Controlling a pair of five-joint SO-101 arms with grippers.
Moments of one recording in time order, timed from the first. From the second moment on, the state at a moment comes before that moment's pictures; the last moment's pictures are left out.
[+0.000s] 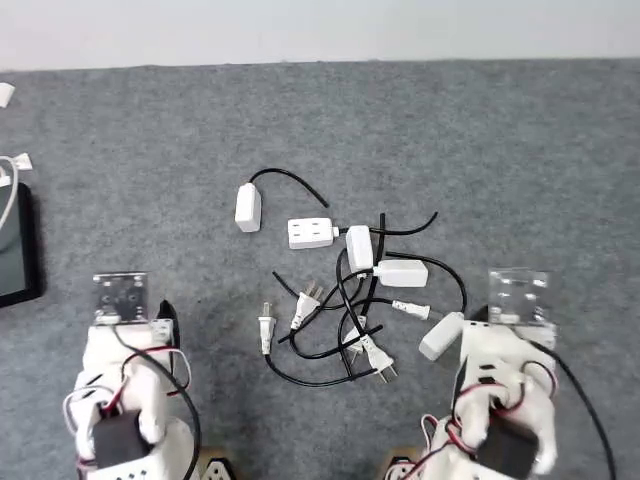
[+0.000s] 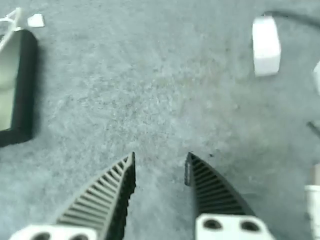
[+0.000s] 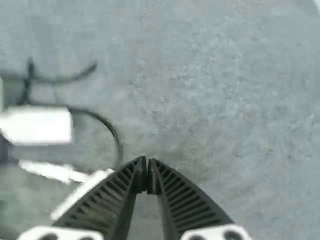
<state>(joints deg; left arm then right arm) -19.5 -103.6 87.8 69.1 -6.5 18.6 -100.3 75.4 69.9 15.2</state>
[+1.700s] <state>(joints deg) 0.2 15.8 22.5 31.1 12.7 29.9 -35.3 65.2 41.6 3.8</state>
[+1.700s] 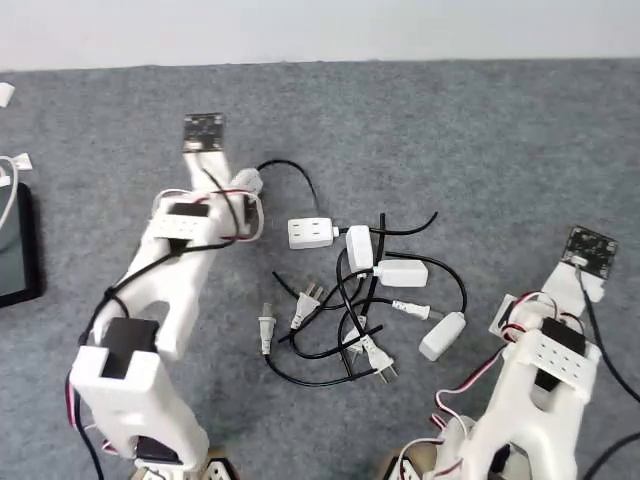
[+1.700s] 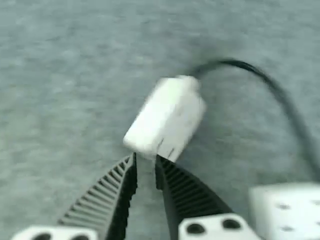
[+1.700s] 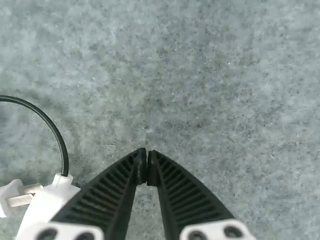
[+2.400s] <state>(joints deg) 1.8 1.1 24.7 42.3 1.7 26.8 -35.3 65.2 41.2 3.8</state>
